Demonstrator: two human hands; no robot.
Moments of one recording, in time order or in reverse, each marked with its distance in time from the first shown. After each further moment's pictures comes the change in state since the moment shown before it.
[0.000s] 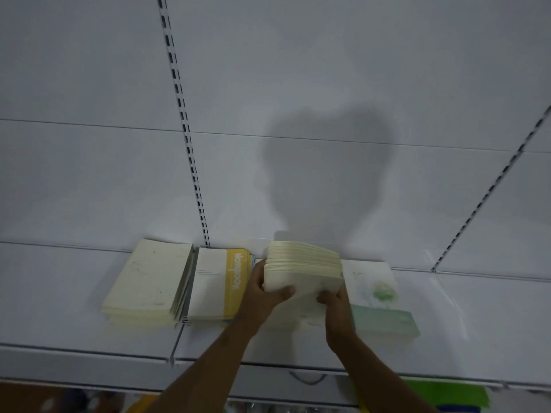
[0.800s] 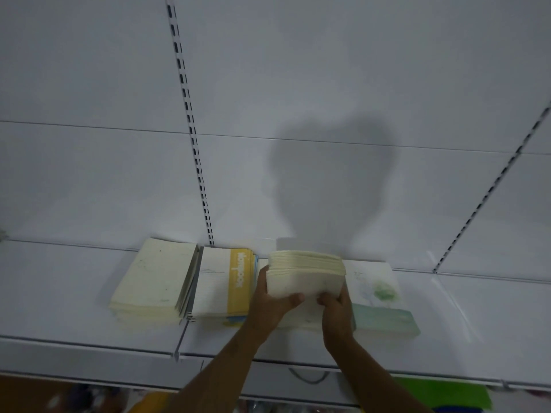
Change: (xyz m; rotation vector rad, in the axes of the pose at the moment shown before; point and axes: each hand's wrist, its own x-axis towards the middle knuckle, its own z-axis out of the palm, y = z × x) left_hand -0.019 -0.005 0.014 0.067 0.095 0.030; right_hand -0.011 0.004 0.002 0.001 0.042 -0.045
